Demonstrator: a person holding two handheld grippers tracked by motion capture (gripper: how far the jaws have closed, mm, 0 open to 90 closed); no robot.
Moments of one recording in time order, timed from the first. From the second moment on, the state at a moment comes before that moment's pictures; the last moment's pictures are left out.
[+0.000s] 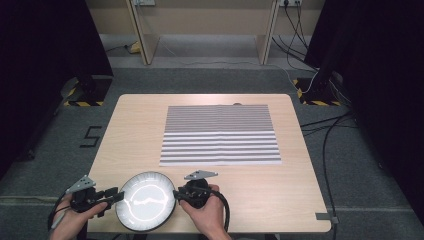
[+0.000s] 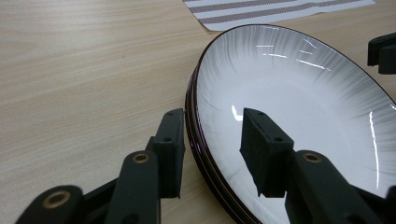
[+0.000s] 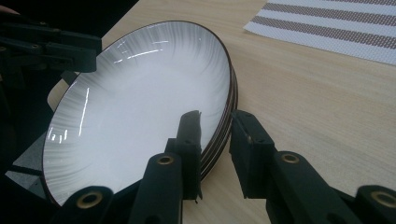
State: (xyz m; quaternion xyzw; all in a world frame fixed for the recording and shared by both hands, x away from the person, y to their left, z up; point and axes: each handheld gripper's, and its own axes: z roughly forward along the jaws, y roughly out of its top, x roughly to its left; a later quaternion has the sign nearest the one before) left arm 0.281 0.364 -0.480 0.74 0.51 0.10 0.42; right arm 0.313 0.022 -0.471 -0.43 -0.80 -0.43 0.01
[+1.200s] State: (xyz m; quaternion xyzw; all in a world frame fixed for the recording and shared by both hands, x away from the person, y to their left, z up) left arm 0.287 0.365 -0.483 0.76 0.52 0.07 0.40; right arm 0.312 0.038 -0.474 -0.46 -0.79 -0.40 0.03
